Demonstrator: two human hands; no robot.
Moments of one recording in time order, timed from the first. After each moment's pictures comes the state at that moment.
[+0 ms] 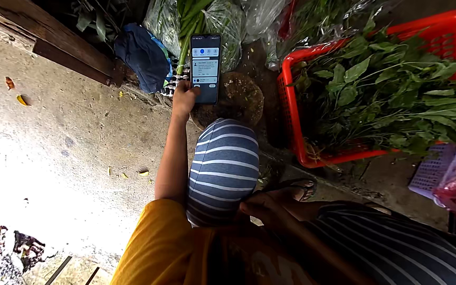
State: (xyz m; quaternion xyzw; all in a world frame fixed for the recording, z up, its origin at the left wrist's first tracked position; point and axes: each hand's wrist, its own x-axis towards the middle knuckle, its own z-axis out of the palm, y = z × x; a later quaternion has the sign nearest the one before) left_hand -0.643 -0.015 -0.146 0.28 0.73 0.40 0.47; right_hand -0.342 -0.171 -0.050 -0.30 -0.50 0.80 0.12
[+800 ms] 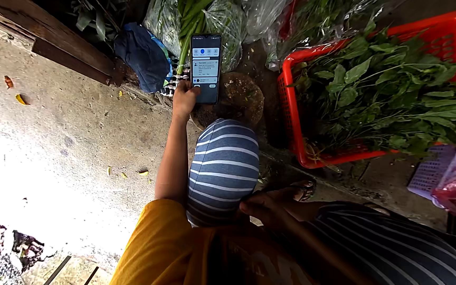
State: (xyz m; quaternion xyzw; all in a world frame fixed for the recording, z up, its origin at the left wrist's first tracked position) left_hand -0.642 -0.015 -0.148 0.29 0.74 0.40 0.46; right_hand -0.344 -0.171 -0.052 -0.29 -0.52 0.79 0.15
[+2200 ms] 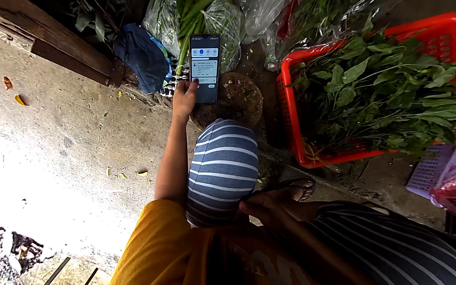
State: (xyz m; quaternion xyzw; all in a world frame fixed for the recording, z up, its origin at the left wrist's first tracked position) left_hand -0.641 -0.014 -0.152 0.30 0.74 0.41 0.44; right_hand -0.343 -0.172 -0.055 -0.29 -0.51 0.80 0.15
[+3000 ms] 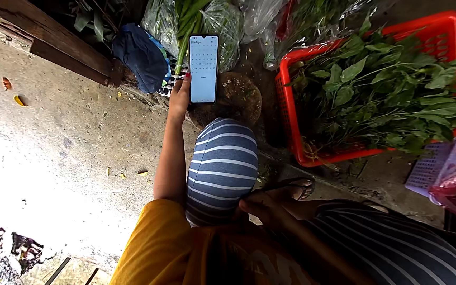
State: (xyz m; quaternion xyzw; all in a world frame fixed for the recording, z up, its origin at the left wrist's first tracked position) left_hand -0.645 -0.018 -0.143 0.27 0.71 0.44 0.47; right_hand -0.343 -0.171 -0.052 -0.29 -0.51 0.79 0.14
